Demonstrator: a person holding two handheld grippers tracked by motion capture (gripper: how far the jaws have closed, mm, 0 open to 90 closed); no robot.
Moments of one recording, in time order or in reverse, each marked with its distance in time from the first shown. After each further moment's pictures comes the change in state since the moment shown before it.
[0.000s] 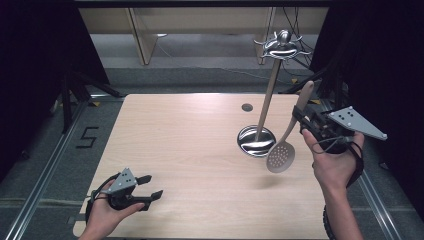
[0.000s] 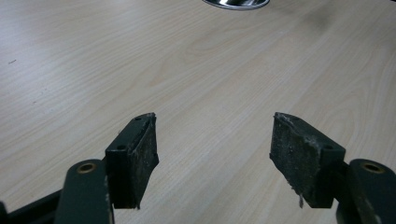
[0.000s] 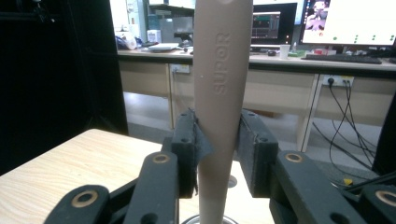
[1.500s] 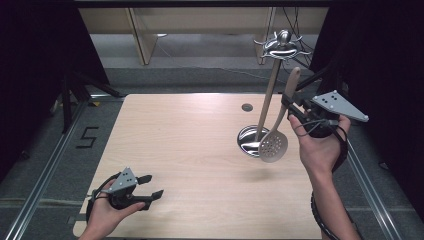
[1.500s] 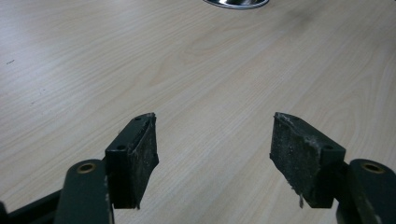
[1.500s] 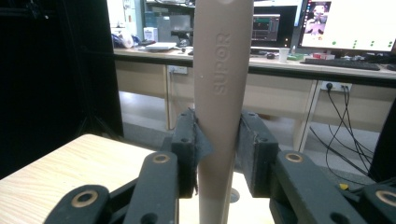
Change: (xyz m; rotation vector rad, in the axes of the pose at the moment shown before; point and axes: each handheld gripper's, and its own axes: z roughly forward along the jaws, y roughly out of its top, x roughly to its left) left arm 0.001 0.001 0.001 0.009 -0.004 0.022; right arm 0.016 0.021 0.030 0.011 -0.011 -0.023
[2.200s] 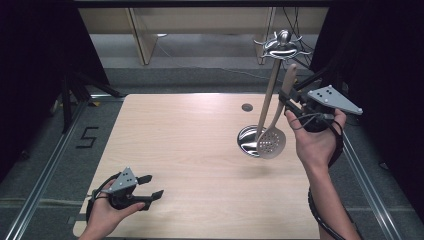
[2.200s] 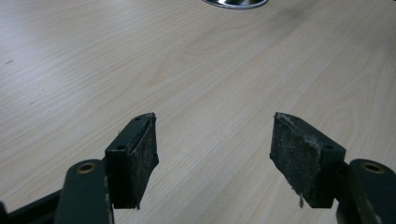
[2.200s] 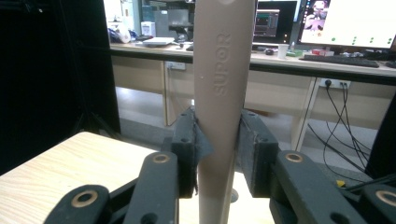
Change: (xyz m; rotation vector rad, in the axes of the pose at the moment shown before) left arm 0.000 0.000 0.000 0.001 -0.002 0.002; right arm 0.000 0.005 0.012 0.017 -0.015 -0.023
